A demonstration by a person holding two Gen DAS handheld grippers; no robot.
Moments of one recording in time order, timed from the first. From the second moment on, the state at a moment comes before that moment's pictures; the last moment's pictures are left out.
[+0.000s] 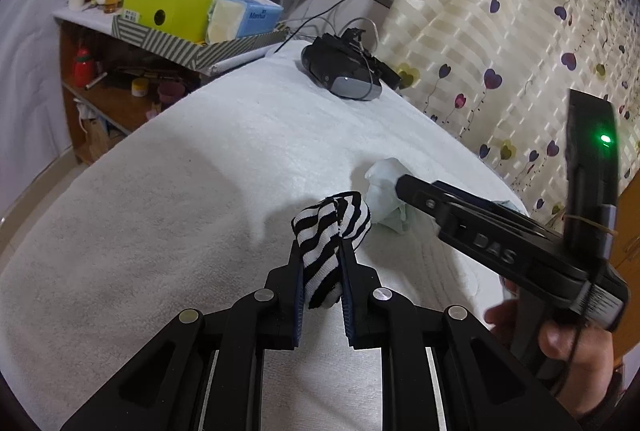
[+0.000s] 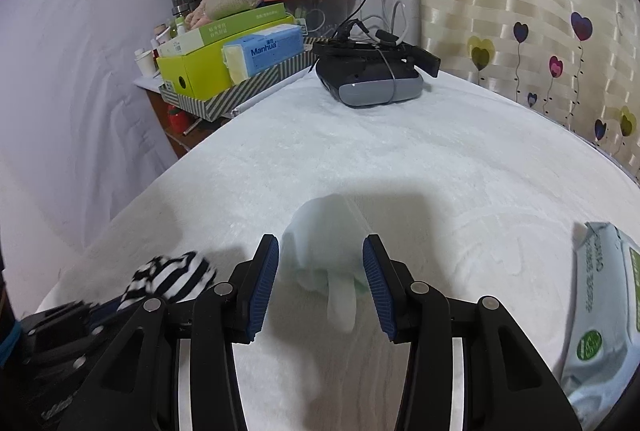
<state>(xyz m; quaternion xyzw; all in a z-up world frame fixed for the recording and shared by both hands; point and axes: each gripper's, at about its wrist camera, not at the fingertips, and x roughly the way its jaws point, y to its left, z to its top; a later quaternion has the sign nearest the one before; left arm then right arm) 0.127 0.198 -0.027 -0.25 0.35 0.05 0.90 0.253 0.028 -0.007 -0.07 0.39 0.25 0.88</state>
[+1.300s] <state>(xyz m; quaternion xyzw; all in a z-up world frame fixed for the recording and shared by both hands) 0.090 0.121 0.024 -0.15 0.33 0.05 0.93 0.131 -0.061 0.055 -0.04 0.33 0.23 0.91</state>
